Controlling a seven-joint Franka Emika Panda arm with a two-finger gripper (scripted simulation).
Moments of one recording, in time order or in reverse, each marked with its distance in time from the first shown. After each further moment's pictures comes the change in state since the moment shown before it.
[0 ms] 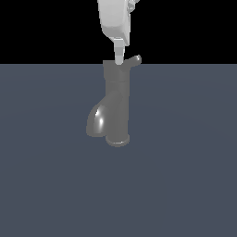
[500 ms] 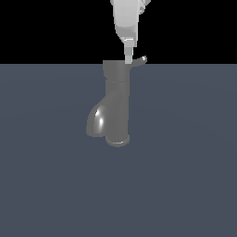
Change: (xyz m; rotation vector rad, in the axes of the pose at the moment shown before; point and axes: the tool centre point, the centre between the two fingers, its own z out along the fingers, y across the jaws) arm 0.021 -0.016 -0.001 -0.024 0.006 0.018
